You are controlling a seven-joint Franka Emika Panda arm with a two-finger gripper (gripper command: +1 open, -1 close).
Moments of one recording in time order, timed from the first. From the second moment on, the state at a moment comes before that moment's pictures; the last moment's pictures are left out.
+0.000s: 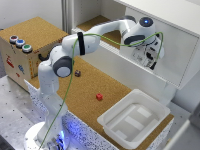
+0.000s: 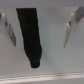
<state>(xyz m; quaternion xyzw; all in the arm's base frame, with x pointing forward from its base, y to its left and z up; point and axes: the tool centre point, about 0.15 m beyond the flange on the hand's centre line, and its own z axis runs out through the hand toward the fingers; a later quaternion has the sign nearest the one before) 0.539 -0.322 0.585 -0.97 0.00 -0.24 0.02</state>
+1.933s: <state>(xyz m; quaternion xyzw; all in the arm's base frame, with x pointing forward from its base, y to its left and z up) 0.551 -0.307 0.592 -0.97 -0.02 -0.23 -0.02</state>
